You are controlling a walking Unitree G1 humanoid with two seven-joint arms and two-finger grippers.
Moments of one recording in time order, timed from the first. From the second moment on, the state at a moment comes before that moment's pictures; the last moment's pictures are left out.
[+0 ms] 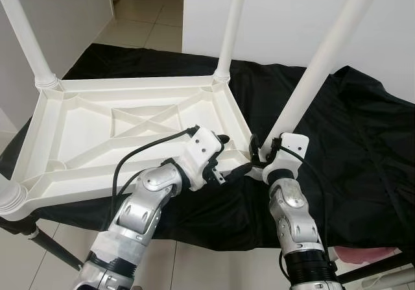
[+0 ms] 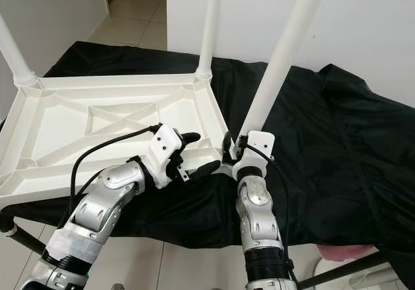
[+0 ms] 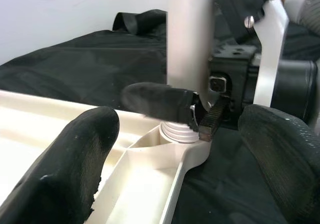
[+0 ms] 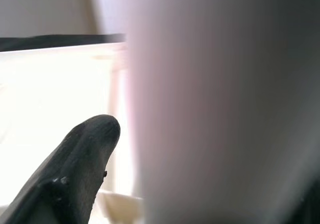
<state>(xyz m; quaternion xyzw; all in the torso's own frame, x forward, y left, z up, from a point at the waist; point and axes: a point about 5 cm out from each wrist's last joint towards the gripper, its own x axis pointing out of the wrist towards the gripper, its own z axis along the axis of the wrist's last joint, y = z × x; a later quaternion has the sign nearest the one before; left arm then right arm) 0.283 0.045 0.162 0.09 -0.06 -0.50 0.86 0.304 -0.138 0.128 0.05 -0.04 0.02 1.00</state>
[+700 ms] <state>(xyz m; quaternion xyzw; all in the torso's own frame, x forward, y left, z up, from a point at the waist) 0.278 0.026 0.155 0.08 -0.03 -0.54 0.83 0.319 -0.174 0.133 -0.05 -0.02 0.29 0.96</state>
